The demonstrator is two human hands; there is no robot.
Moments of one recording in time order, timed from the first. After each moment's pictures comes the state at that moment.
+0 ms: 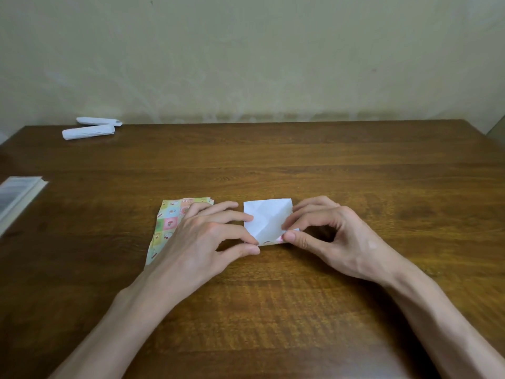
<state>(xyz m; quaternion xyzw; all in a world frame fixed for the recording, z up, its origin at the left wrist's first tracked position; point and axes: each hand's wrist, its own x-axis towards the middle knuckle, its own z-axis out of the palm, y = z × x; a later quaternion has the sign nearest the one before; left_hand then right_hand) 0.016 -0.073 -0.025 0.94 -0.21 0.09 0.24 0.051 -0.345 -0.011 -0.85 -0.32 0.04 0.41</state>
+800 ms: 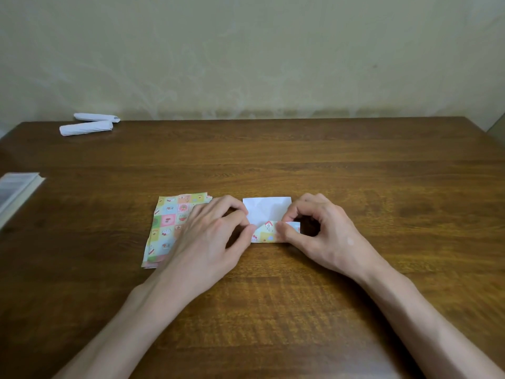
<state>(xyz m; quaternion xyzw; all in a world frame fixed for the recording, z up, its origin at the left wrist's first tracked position) 0.011 -0.094 -0.023 0.96 -0.15 0.10 0.23 0.050 -0.324 -0.019 -0.90 -0.22 -0.01 0.38</state>
